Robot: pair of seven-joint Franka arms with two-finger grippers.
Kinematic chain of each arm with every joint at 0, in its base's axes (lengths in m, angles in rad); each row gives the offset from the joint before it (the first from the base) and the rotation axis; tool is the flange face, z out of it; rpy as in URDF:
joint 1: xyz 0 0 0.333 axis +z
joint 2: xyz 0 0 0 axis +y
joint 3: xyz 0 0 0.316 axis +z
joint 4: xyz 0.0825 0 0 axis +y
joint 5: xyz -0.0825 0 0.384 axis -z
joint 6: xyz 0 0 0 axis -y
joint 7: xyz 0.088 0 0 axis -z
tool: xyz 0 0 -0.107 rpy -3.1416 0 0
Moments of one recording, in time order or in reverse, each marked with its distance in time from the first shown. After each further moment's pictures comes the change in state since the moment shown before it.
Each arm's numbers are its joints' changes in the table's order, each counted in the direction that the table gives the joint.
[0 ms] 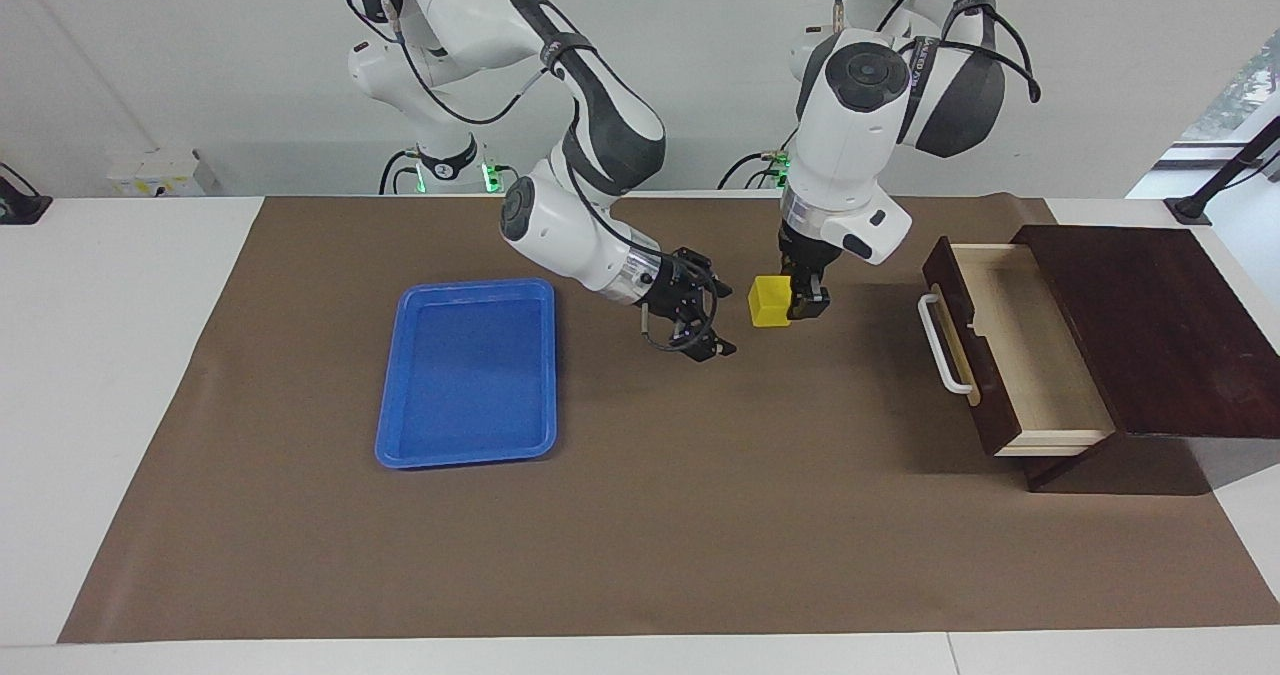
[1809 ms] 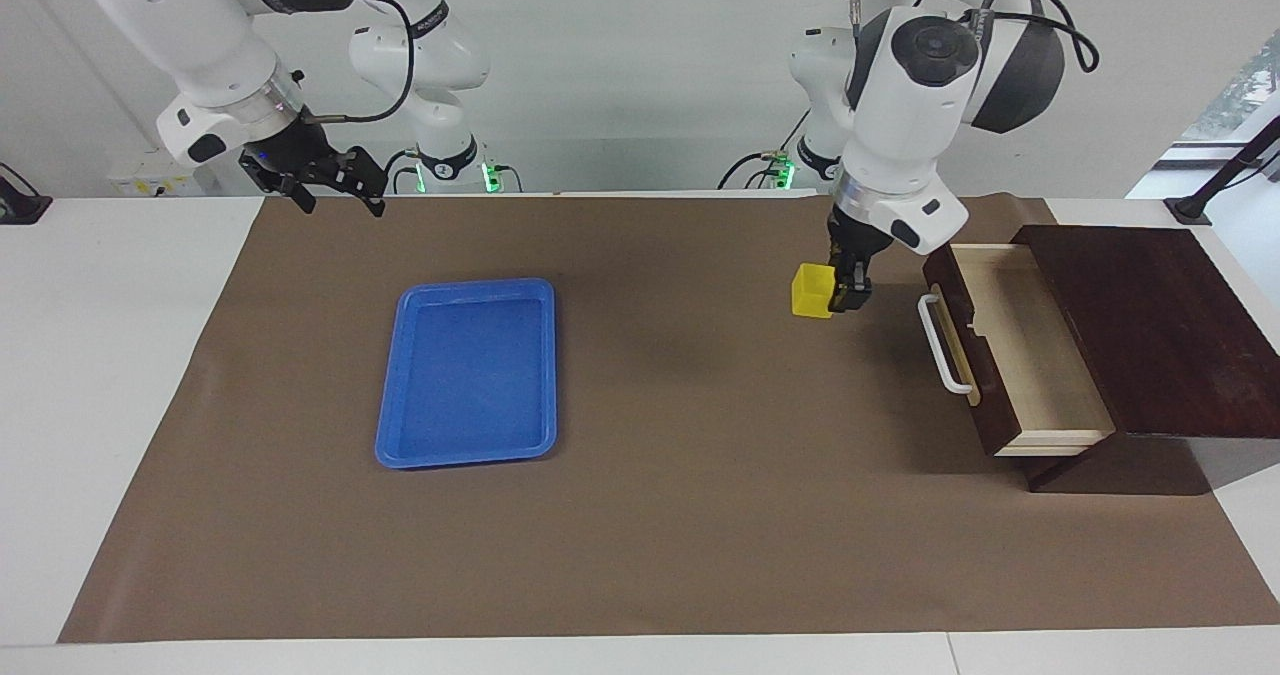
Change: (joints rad) left arm 0.008 -0.005 -0.019 0.002 -0.033 -0.061 0.242; right arm -0.563 -0.500 -0.007 0.205 0.660 -0.773 -1.101
